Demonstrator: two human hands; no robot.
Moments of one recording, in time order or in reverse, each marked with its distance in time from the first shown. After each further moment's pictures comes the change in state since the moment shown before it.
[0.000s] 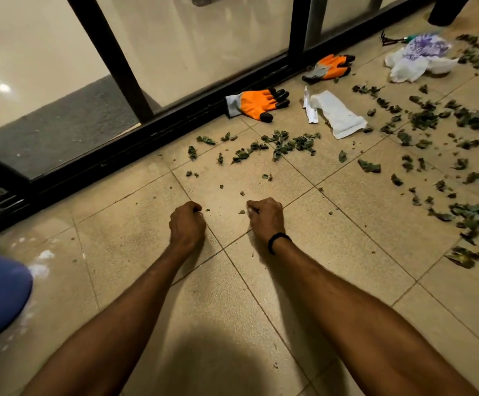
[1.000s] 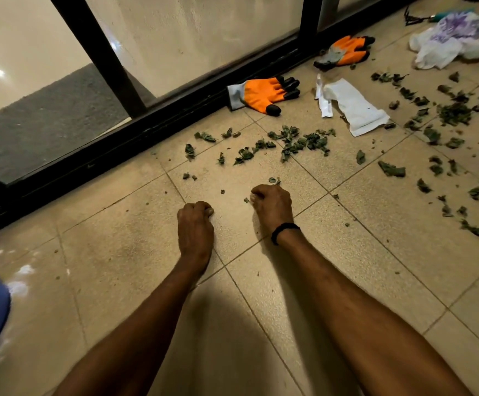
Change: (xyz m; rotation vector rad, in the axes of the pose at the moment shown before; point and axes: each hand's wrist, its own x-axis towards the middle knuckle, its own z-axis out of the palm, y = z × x) left_hand 0.031 -0.011 0.056 0.101 0.191 0.146; right_hand 0.064 -0.009 -0.002 0.045 0.047 -0.051
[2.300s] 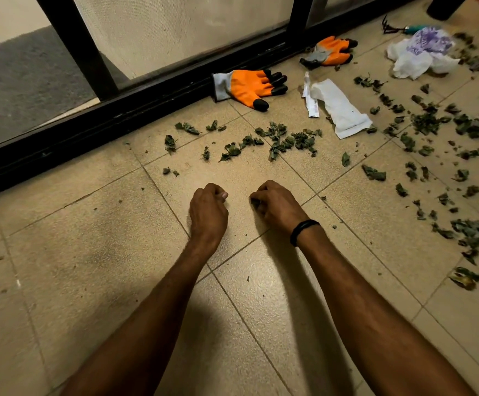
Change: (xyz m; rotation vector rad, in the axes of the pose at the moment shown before) left_hand 0.024 0.056 0.017 -0.337 -0.139 -0.092; right_hand 0.006 0.006 -0.049 -0.507 -0.350 -0.242
